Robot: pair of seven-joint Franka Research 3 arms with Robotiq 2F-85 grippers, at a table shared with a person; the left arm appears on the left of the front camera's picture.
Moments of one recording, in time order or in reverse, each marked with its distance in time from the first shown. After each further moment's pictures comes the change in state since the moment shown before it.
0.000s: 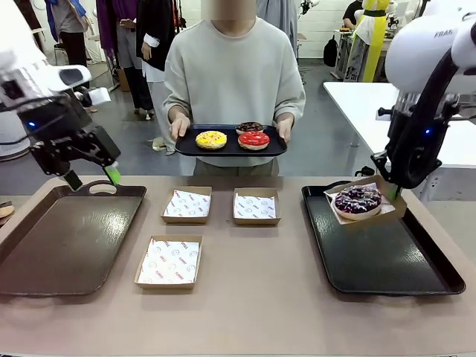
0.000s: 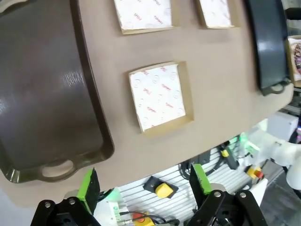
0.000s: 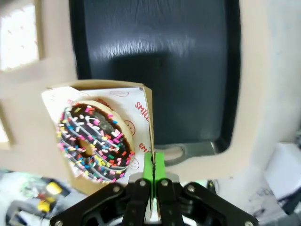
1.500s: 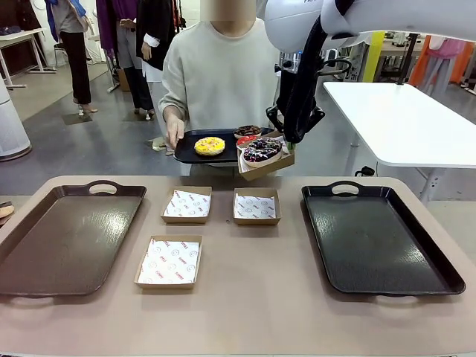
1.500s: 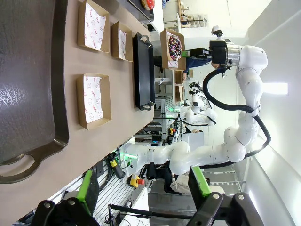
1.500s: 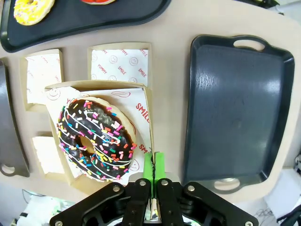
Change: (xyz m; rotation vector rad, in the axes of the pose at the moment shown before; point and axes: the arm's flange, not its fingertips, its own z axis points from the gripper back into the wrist) left arm -0.126 0.262 -0.002 -0.939 -0.247 0.209; right arm 0.077 0.214 0.069 -0.008 -0.121 0.066
